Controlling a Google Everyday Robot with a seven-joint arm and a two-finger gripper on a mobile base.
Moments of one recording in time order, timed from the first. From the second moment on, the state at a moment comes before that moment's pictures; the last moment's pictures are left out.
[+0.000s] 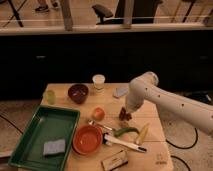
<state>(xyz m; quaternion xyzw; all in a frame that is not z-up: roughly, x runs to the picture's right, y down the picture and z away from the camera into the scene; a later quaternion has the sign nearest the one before) 0.135 0.124 0.810 -0.27 -0.09 -0.05 0.96</state>
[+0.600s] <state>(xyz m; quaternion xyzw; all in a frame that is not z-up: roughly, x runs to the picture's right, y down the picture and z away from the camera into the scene) 0.129 0.134 0.813 -0.27 -0.10 -0.05 0.96</state>
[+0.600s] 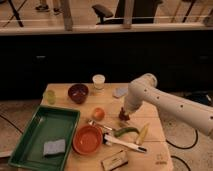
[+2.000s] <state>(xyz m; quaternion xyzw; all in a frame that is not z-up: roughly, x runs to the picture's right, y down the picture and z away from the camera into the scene) 0.115 0.152 0.808 -0.27 -0.11 -0.09 0.95</state>
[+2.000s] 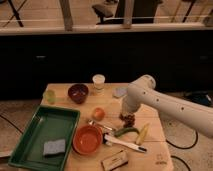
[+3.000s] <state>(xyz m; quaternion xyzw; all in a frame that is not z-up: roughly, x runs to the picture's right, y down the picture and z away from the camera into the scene) 0.112 0.149 0.798 -0.27 -0.12 -0.12 0.95</state>
